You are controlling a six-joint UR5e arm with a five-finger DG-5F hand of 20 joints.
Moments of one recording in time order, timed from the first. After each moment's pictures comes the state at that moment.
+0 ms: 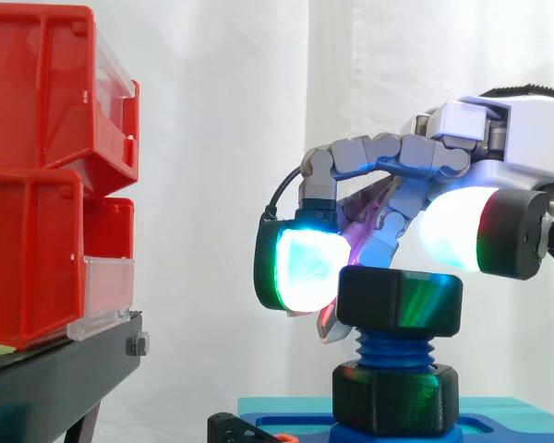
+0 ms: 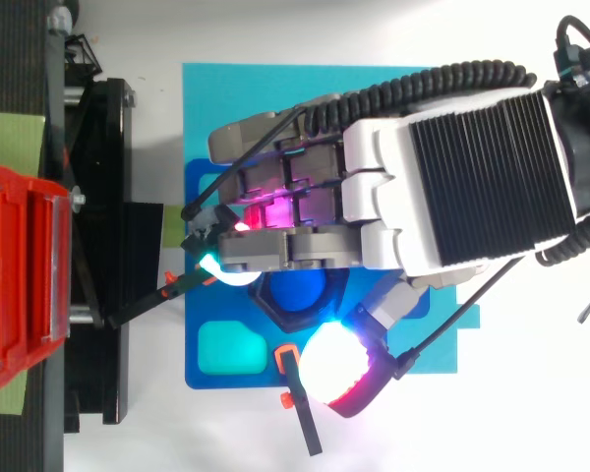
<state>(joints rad) 0.05 -2.24 -1.27 -2.59 -1.89 -1.51</state>
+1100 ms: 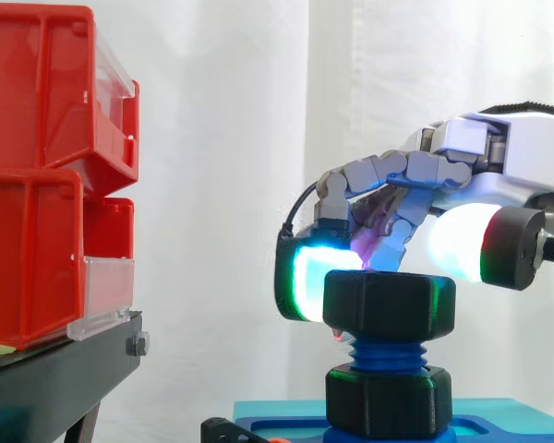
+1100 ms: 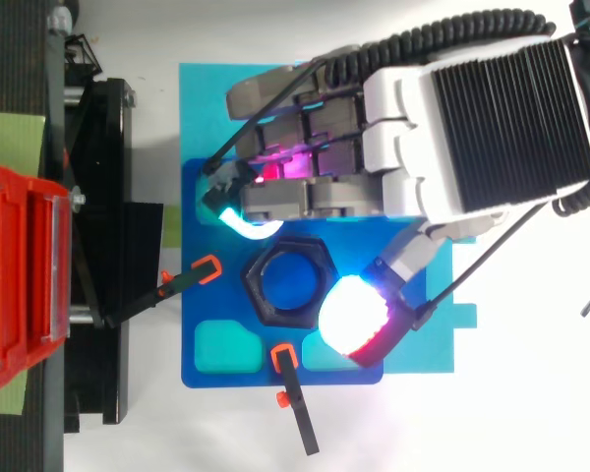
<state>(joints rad) -0.01 -2.24 -1.27 -2.59 -1.96 -1.53</state>
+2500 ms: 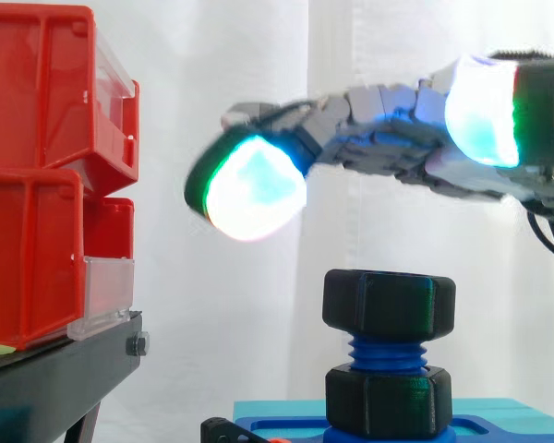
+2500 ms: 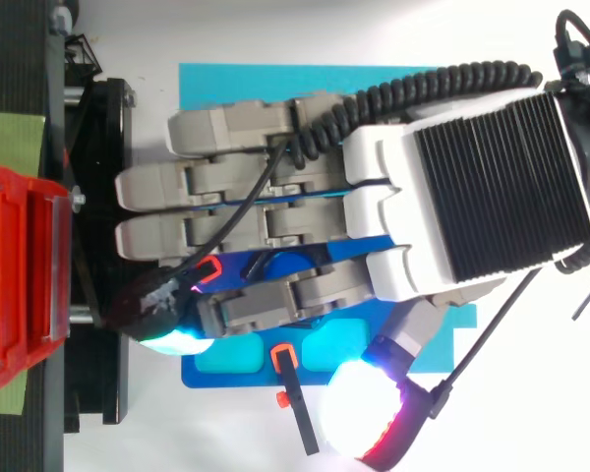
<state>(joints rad) 0.05 -2.24 -1.26 -2.57 -1.93 -1.48</state>
